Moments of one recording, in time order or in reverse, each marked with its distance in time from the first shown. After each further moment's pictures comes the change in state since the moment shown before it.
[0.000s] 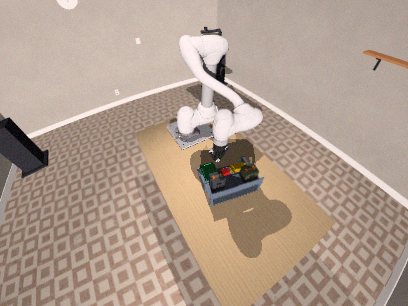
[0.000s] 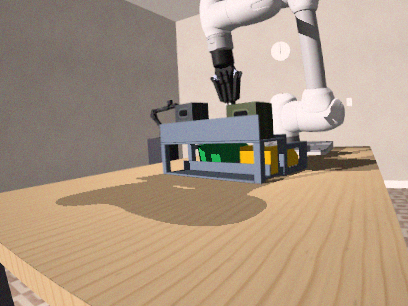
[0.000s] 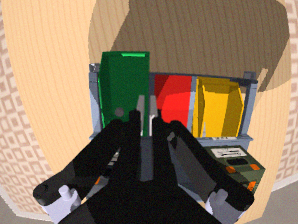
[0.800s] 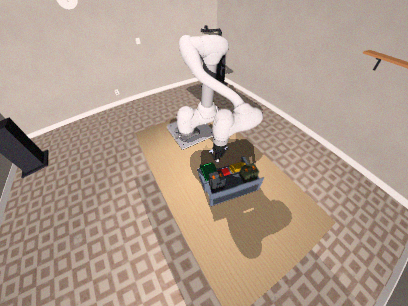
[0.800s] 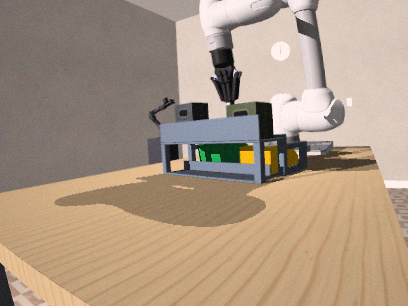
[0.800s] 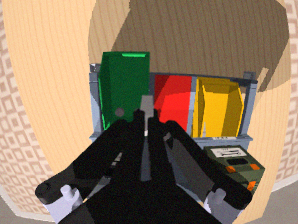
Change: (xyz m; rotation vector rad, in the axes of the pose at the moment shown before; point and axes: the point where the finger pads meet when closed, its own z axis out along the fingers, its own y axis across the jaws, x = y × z) arm 0.000 0.000 -0.001 0.001 0.002 0.000
